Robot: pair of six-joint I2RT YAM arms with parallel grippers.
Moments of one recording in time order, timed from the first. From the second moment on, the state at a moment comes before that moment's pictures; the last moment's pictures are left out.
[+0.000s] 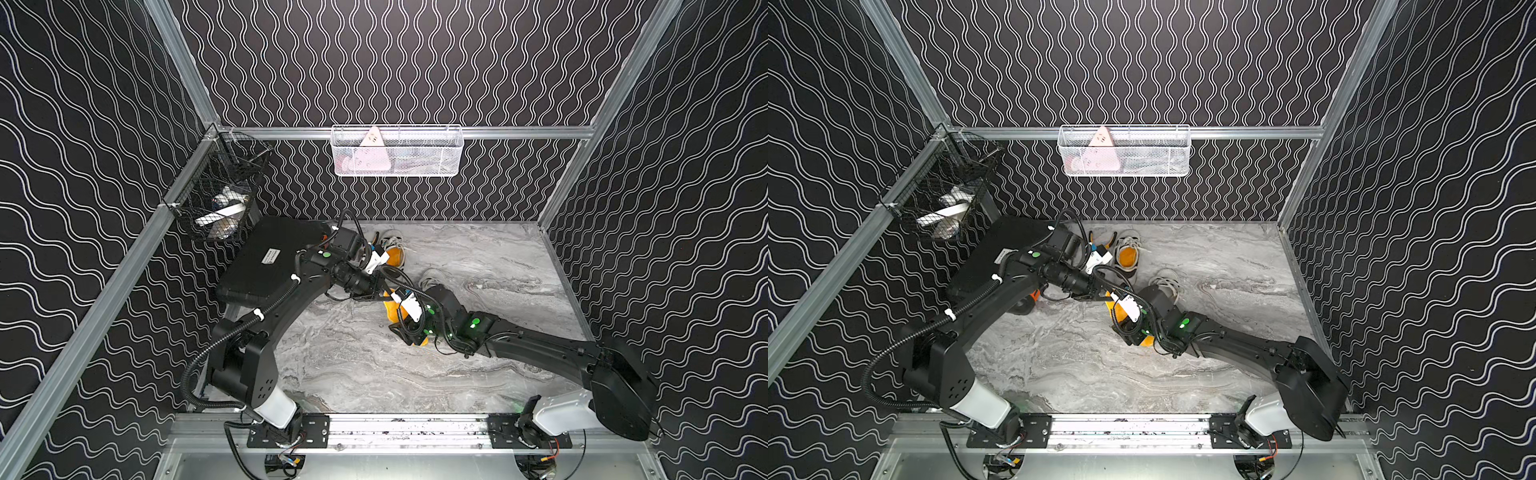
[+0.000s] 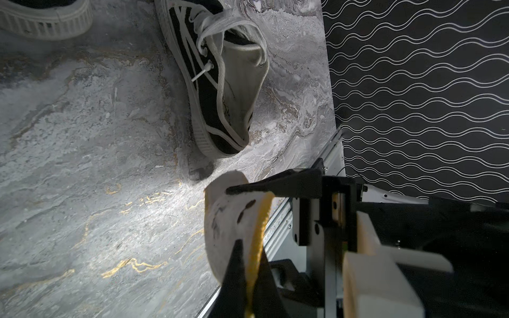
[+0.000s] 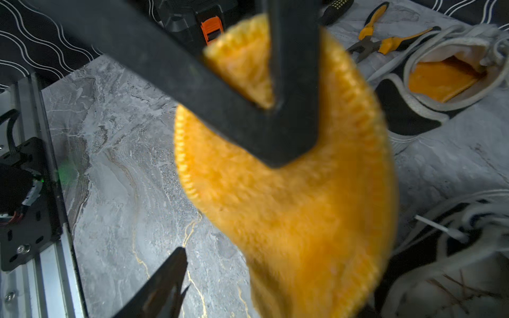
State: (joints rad) left arm -0.35 1.59 1.37 -0.89 0.74 -0.30; right arm 0.91 1.44 0.86 -0.08 -0.07 0.05
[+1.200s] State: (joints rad) left arm -0.28 1.57 1.40 -0.98 0.72 -0.36; right arm 0.95 1.62 0.81 0.34 0.10 0.00
